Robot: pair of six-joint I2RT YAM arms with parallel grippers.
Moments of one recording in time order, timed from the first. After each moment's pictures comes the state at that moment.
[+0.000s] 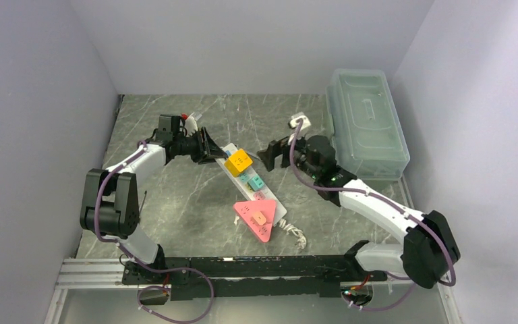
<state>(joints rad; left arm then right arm) -0.14 1.62 1.02 -0.18 0.82 -0.57 0.61 1.23 0.76 0.29 -0.08 0.20</state>
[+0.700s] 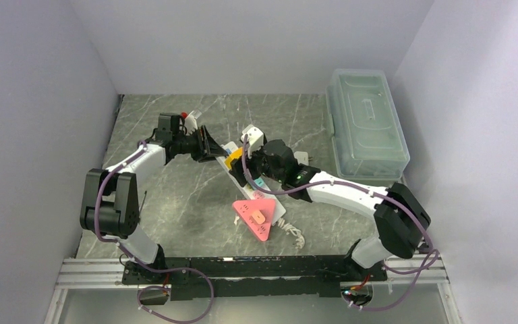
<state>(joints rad) -0.14 1.62 1.02 -0.14 0.83 -0.57 0.87 1.49 0.95 0.21 -0.03 0.01</state>
